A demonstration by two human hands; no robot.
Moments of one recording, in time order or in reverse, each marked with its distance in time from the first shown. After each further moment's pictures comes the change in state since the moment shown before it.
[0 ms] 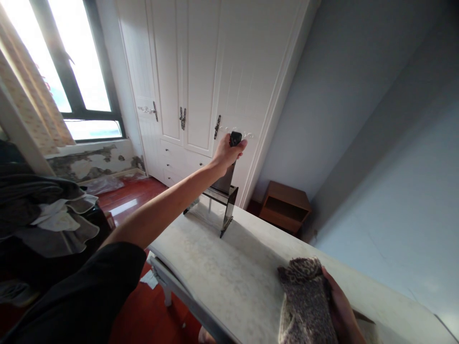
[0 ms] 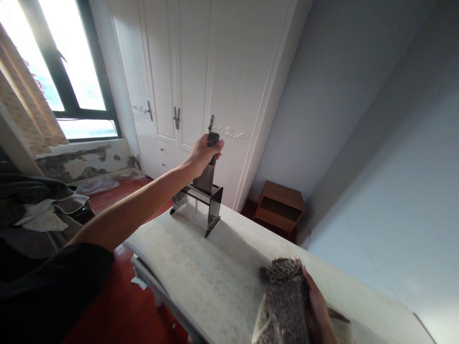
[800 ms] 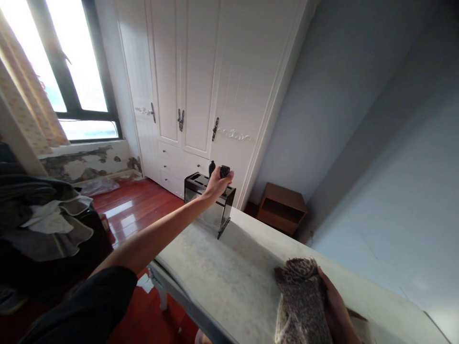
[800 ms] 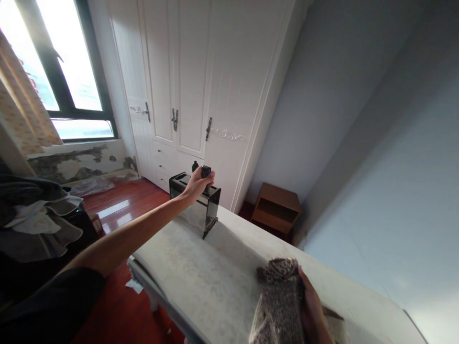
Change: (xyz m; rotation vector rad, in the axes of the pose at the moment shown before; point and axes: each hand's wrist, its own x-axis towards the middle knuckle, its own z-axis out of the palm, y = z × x) left_hand -0.044 -0.083 -0.025 -0.017 0.002 -0.059; right_hand 0.000 0.001 0.000 0.003 0.013 -0.020
